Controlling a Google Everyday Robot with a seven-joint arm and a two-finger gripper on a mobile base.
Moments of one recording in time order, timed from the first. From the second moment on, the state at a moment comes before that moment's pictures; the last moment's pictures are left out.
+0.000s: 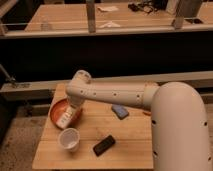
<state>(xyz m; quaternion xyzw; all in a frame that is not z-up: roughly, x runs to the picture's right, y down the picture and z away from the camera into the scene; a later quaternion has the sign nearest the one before) -0.178 0.083 0.829 -0.12 -0.22 -0.44 0.86</state>
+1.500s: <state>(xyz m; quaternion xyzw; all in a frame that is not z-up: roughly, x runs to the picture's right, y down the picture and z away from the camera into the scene) -0.178 0.086 0.829 -0.12 -0.23 -0.44 0.86</state>
